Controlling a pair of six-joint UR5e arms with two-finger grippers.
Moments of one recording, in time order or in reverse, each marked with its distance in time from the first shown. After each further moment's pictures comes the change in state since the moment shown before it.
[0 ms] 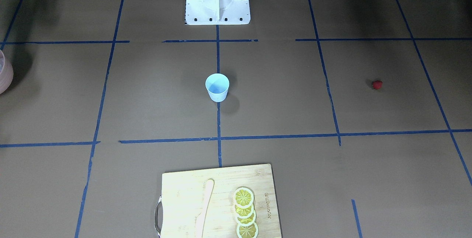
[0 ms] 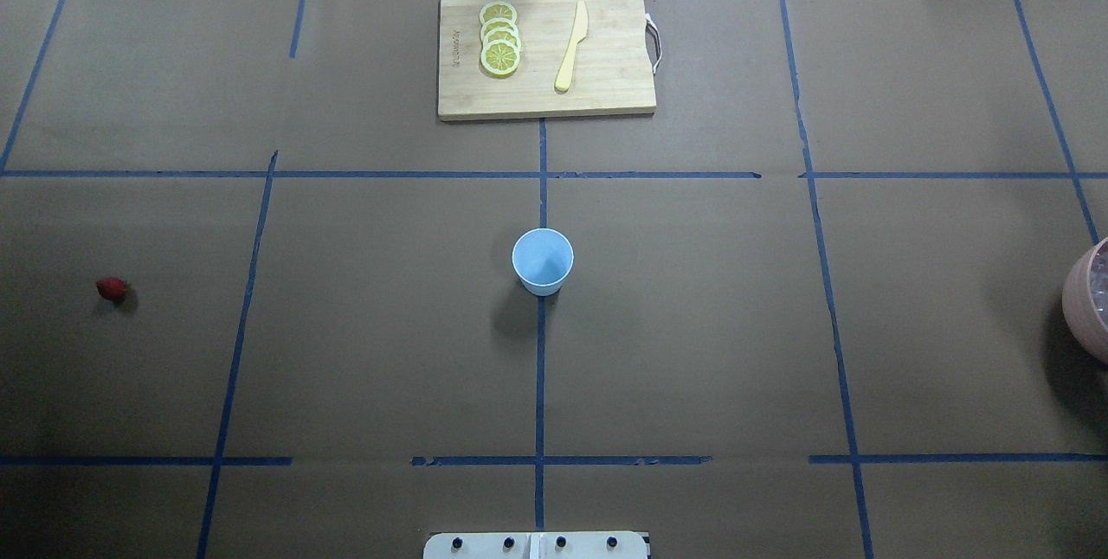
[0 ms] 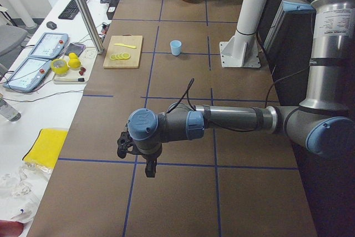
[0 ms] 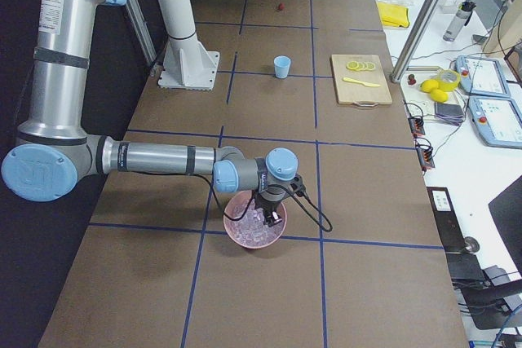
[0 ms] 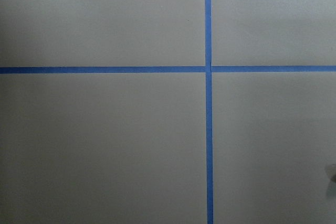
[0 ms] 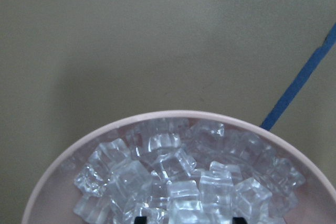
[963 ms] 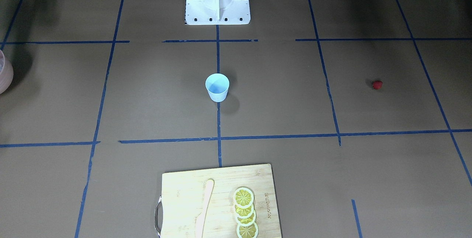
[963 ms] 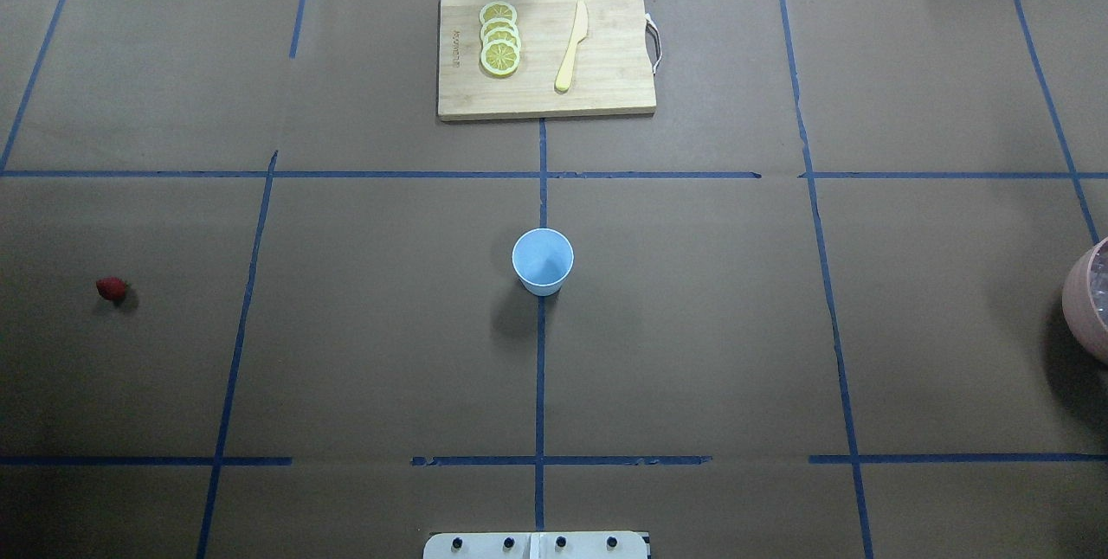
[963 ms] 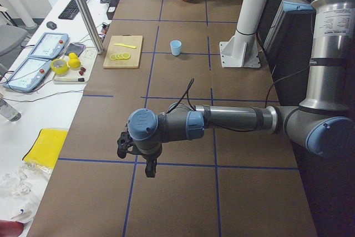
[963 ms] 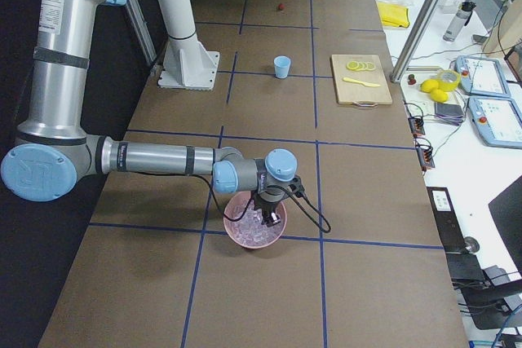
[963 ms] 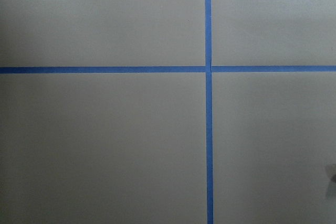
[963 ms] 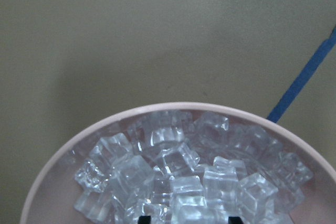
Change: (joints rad) left arm 0.000 0.000 0.001 0.000 -0.002 0.000; right arm -0.004 -0.003 -0.001 -0.002 0.000 0.000
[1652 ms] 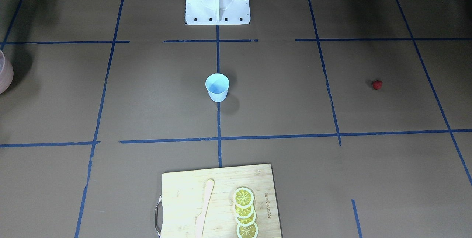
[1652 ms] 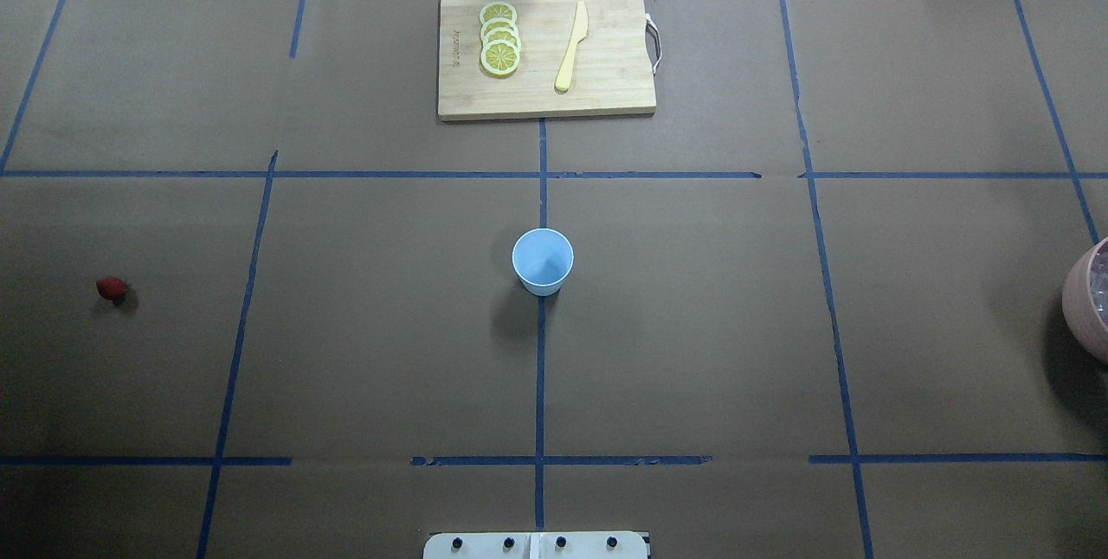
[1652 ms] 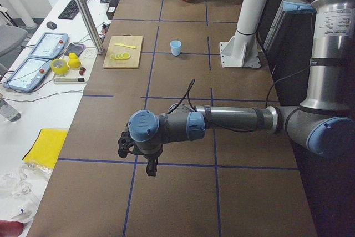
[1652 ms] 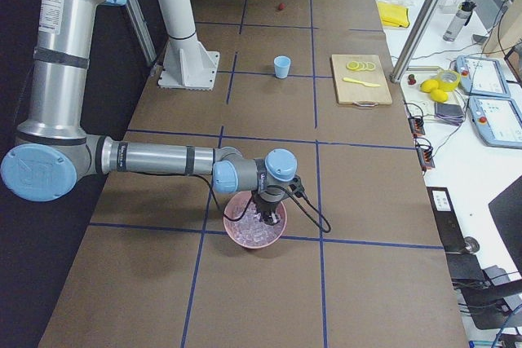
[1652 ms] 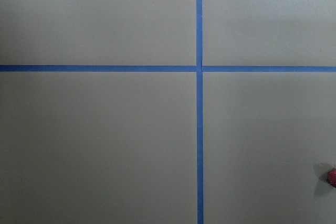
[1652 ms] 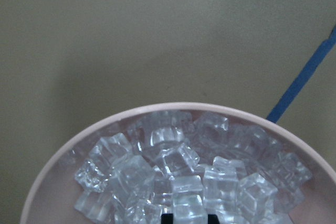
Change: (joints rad) left arm 0.000 0.005 -0.001 0.001 -0.033 0.000; right arm 0.000 0.000 0.002 -0.001 0.000 -0.001
